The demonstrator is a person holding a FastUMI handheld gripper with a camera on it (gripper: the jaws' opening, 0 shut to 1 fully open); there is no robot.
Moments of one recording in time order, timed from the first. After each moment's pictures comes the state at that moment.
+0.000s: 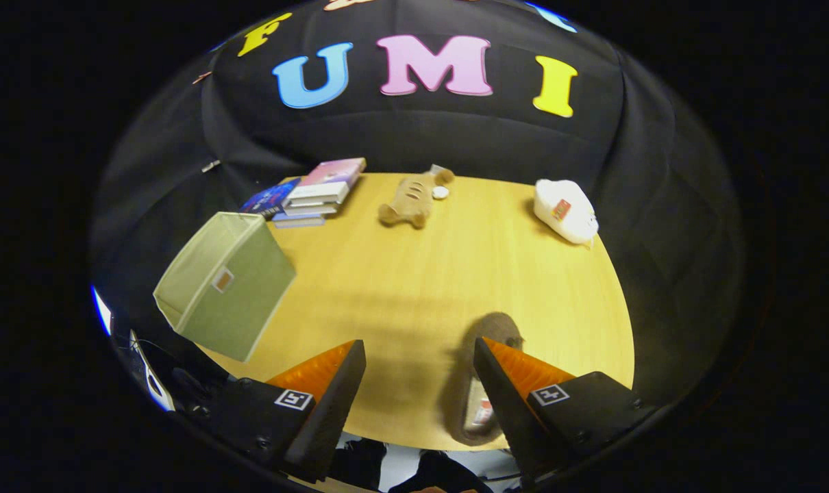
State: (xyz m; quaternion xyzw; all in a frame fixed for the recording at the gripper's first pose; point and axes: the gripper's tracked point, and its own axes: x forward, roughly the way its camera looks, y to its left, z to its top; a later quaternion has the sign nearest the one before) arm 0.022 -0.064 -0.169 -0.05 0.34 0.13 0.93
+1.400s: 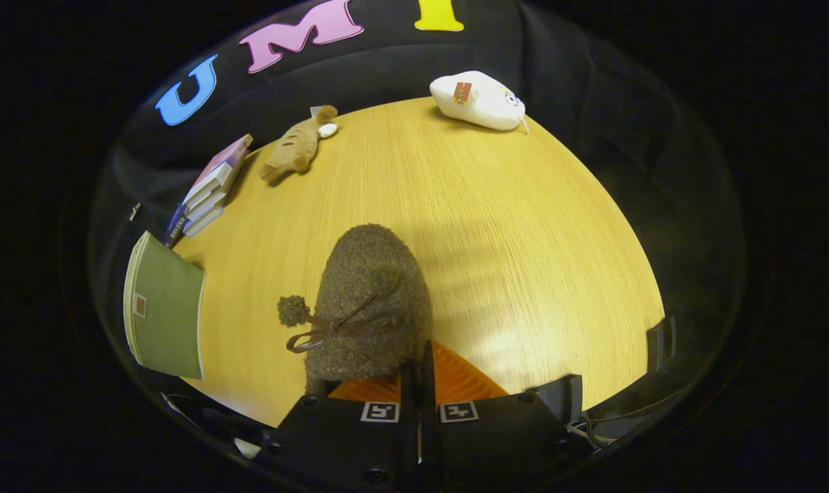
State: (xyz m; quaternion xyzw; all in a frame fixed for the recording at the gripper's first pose) arm 0.045 -0.126 -0.255 0.08 0.43 0.02 0.90
